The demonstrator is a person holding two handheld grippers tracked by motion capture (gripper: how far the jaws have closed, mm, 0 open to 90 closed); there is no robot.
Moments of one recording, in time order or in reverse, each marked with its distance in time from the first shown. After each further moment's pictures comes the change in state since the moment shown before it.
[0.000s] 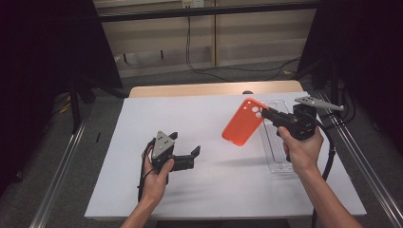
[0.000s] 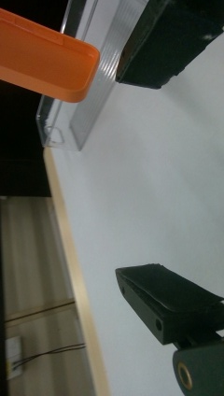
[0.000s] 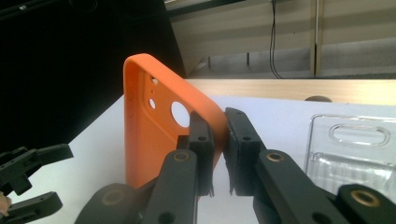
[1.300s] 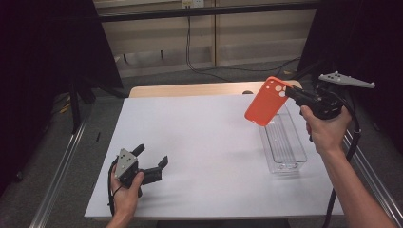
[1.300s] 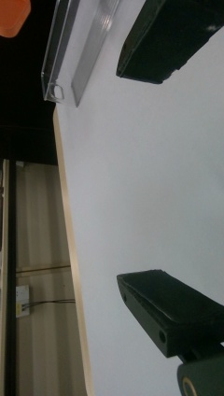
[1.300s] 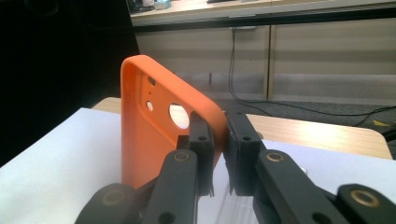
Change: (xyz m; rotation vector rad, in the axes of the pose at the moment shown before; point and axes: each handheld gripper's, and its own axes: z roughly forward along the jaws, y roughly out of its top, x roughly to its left) left arm 0.047 -0.050 -0.063 -0.064 0.110 -0.053; right arm -0.031 0.053 -0.022 -0.050 -0.149 -0.108
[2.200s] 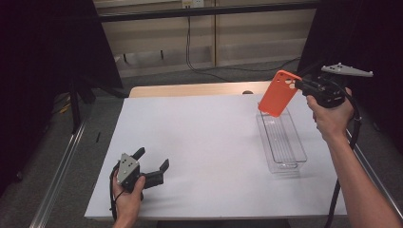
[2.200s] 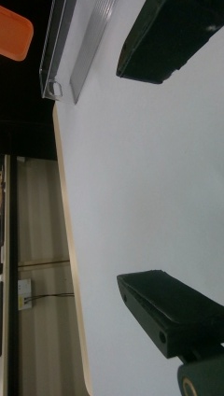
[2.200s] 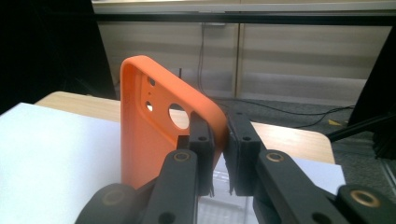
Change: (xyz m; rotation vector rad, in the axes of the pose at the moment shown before) left arm -0.007 -0.005 -0.005 -0.019 0.028 0.008; right arm -0.044 0.006 0.029 0.025 -0.115 -0.063
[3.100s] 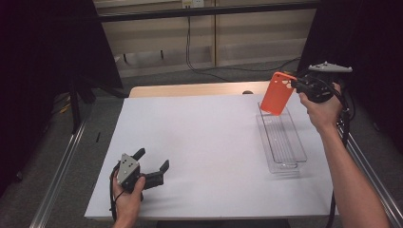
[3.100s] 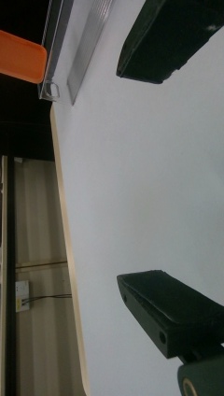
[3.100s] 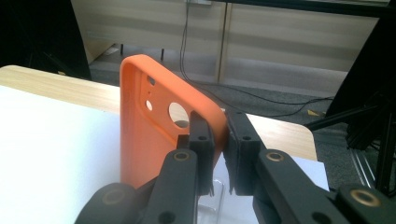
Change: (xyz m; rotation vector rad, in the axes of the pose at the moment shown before) left arm -0.001 -0.001 -0.001 0.010 -0.005 -0.002; right arm -0.015 -0.010 0.046 0.078 -0.063 -0.068
